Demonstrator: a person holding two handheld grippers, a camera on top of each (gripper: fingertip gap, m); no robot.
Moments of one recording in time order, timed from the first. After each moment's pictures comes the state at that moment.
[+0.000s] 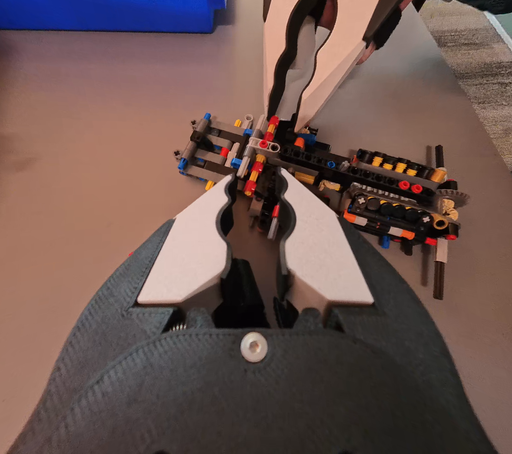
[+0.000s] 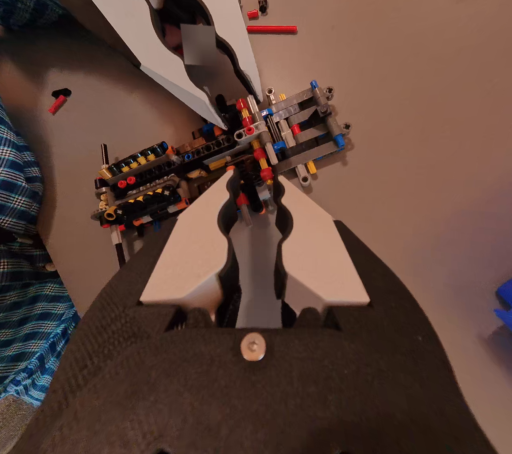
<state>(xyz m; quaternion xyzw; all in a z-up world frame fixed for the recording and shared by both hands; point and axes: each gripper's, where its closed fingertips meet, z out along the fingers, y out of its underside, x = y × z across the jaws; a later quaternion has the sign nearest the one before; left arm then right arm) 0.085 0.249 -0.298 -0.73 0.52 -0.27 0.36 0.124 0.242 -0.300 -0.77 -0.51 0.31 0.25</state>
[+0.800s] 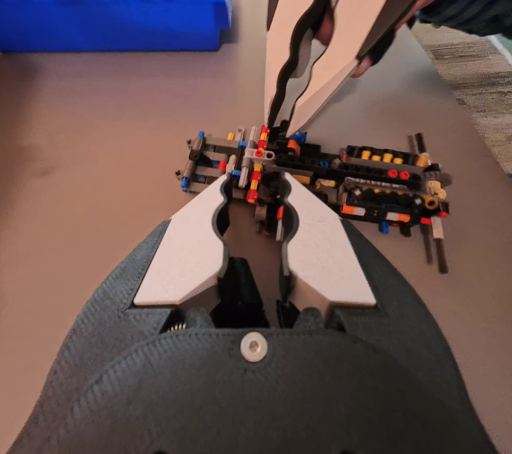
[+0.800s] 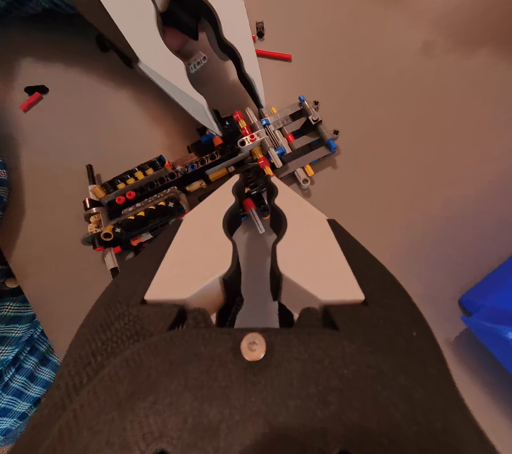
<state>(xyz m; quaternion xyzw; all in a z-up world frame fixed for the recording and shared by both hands) 0.080 0.249 -0.287 -0.71 0.52 -0.28 0.39 0.115 0.248 -0.292 -0.75 -0.53 0.27 0.30</state>
